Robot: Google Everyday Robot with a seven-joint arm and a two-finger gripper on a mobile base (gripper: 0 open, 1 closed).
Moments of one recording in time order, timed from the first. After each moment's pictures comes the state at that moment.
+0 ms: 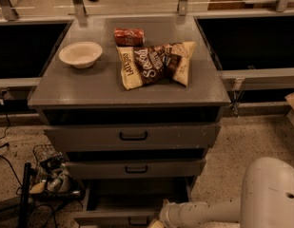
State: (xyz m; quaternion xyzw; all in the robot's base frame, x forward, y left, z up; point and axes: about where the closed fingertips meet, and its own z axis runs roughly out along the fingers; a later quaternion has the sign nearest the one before) arm 0.439 -0.041 0.202 -0.40 0.86 0.23 0.24
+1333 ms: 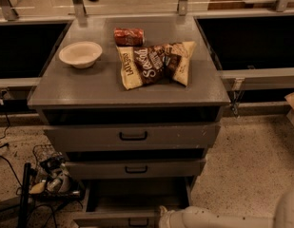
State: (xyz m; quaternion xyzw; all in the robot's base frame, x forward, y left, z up) arm 0.394 -0.026 0.208 -0.42 0.83 0.29 0.21
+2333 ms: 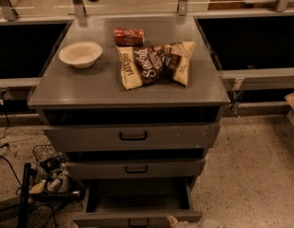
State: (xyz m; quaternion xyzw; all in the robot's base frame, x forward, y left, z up) arm 0.348 -0.065 0.239 -0.42 0.81 0.31 0.25
